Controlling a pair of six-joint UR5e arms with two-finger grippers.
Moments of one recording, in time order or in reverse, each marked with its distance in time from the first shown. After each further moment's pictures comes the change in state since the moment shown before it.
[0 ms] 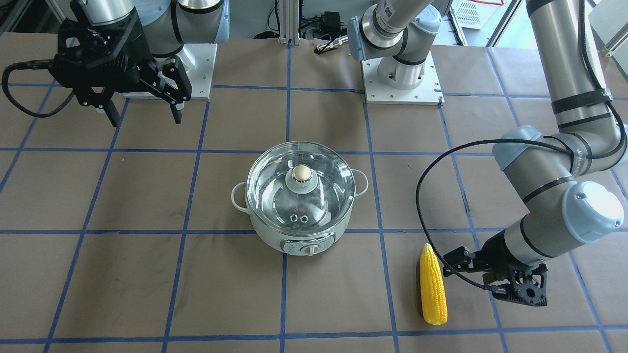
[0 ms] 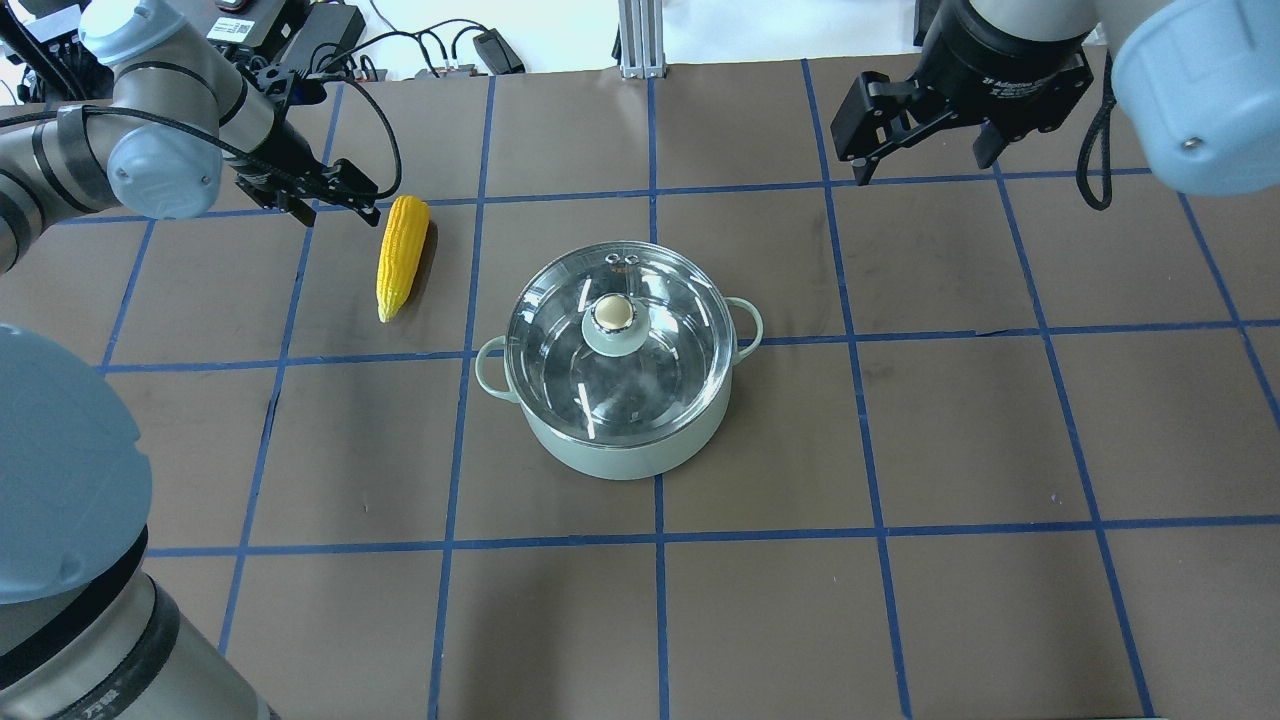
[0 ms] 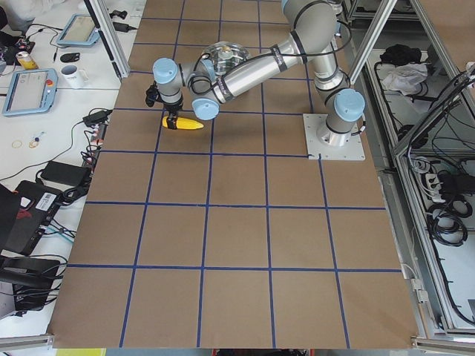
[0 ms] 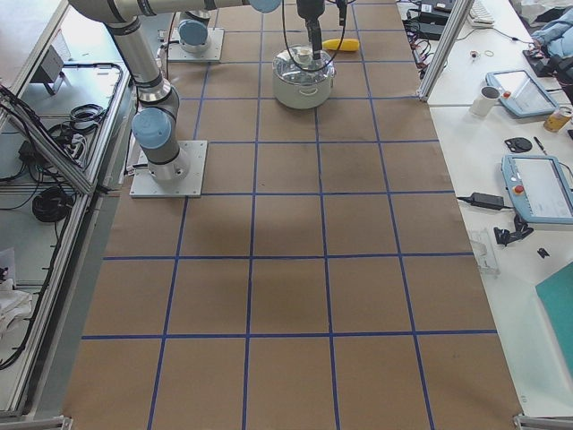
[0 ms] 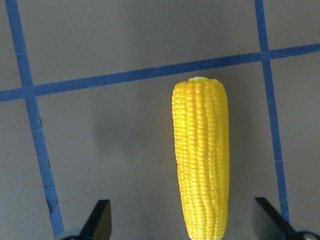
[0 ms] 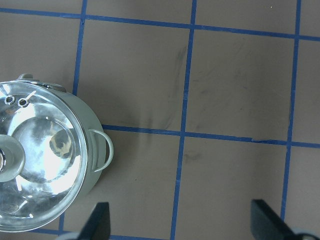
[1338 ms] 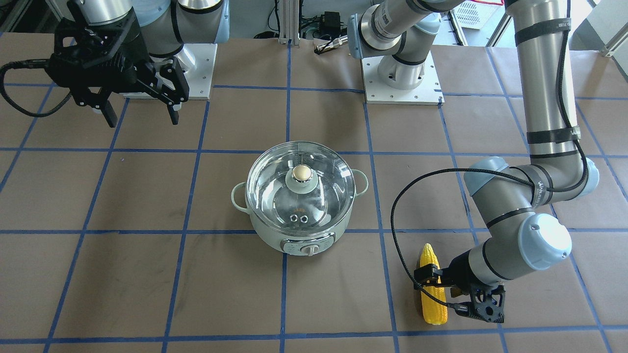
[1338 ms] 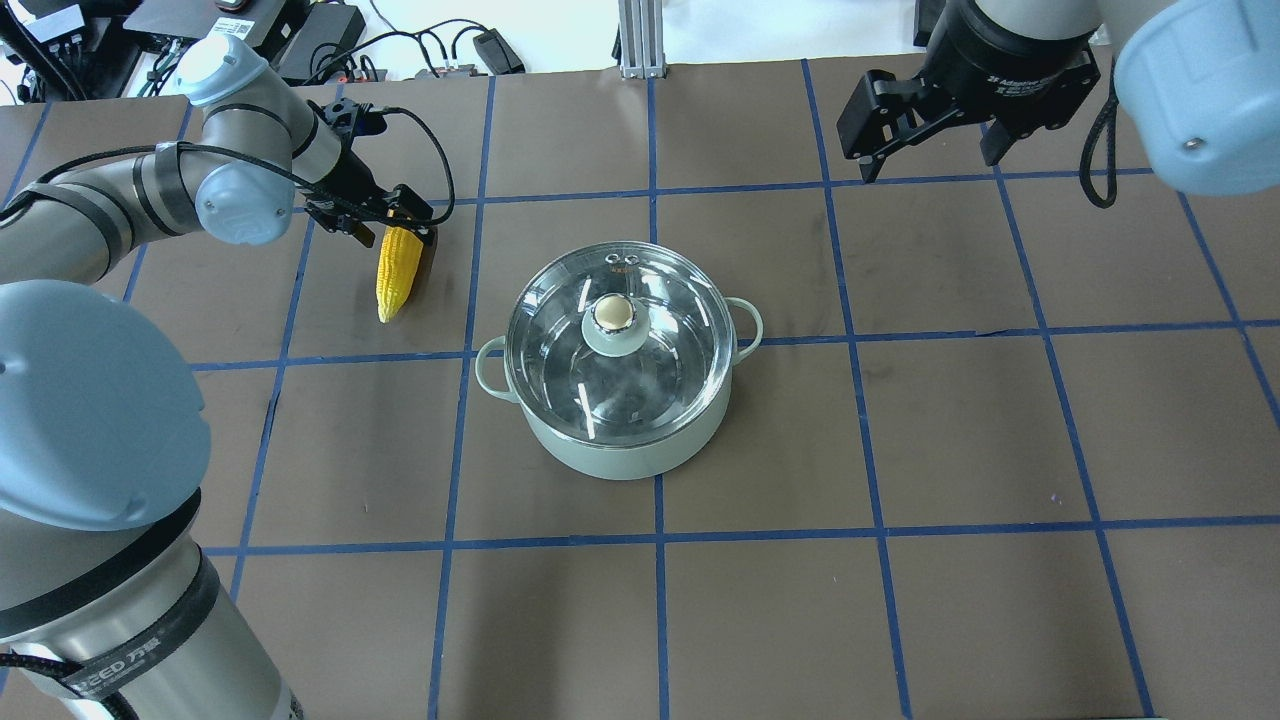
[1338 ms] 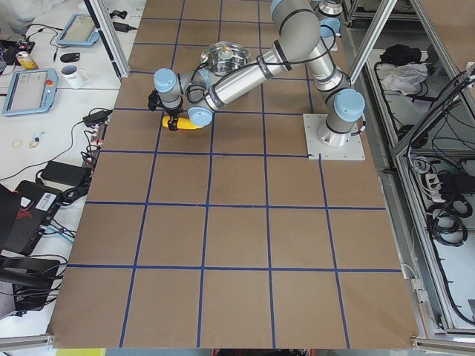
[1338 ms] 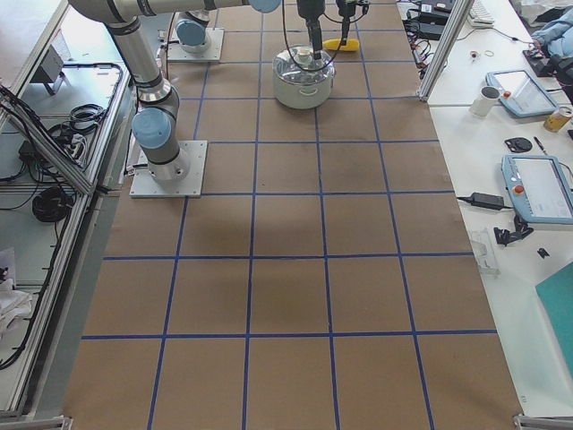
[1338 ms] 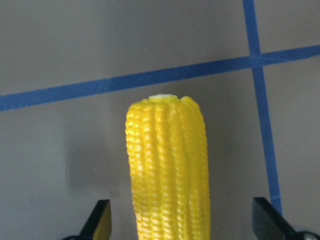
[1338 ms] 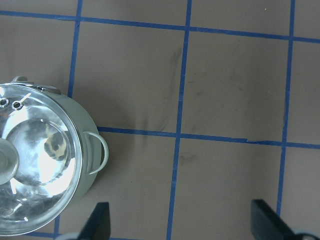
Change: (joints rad) left arm -0.052 -0.111 -0.002 0.089 -0.042 -0.043; right arm -0.004 -0.001 0.002 -0.007 -0.013 0.001
